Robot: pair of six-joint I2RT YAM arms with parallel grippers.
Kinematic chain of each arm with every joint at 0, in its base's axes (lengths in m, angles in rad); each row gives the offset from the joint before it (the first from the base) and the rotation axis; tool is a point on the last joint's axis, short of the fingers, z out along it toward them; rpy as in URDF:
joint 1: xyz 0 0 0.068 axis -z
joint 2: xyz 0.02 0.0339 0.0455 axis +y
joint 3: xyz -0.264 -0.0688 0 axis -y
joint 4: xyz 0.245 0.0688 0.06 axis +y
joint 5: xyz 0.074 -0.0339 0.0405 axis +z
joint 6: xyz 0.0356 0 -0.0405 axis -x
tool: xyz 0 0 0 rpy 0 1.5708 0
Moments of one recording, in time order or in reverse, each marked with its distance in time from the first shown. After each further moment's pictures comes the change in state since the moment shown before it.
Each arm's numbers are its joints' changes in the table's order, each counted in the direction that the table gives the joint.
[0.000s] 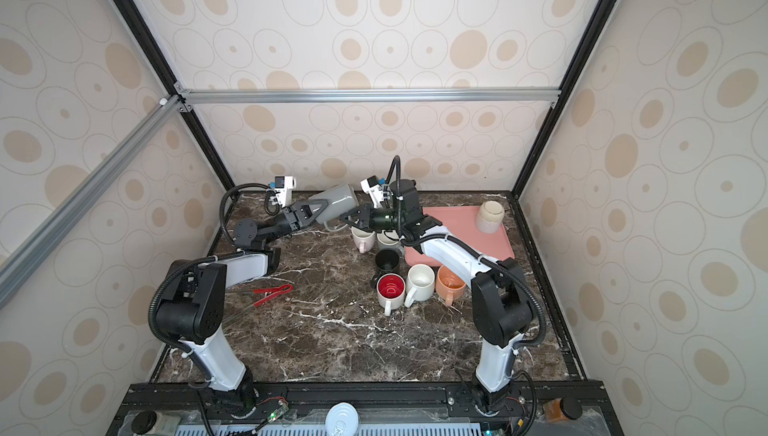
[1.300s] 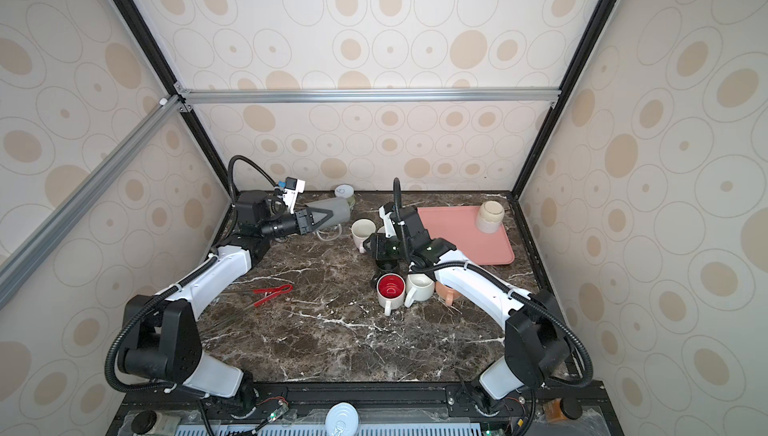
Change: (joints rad) left arm 0.014 -0.262 0.164 1.421 0.189 -1.033; right arm -0.090 -0.295 -0.262 0.363 -0.620 0.278
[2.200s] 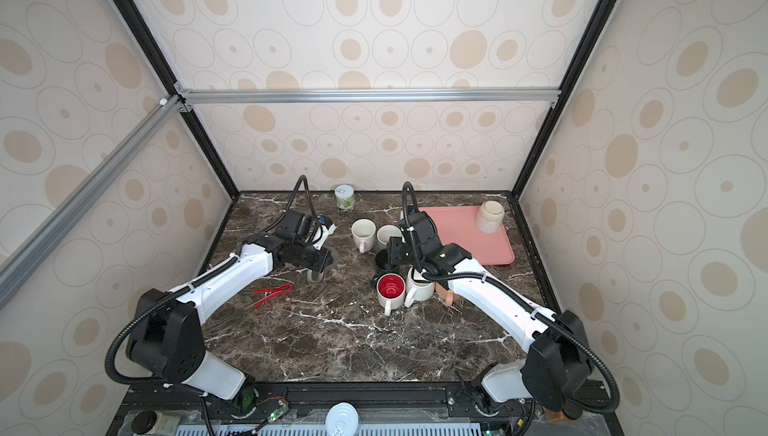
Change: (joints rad) left arm 0.274 0.056 0.064 0.672 0.630 -0.402; right arm 0.005 -0.140 -0.040 0.181 -0.305 0.001
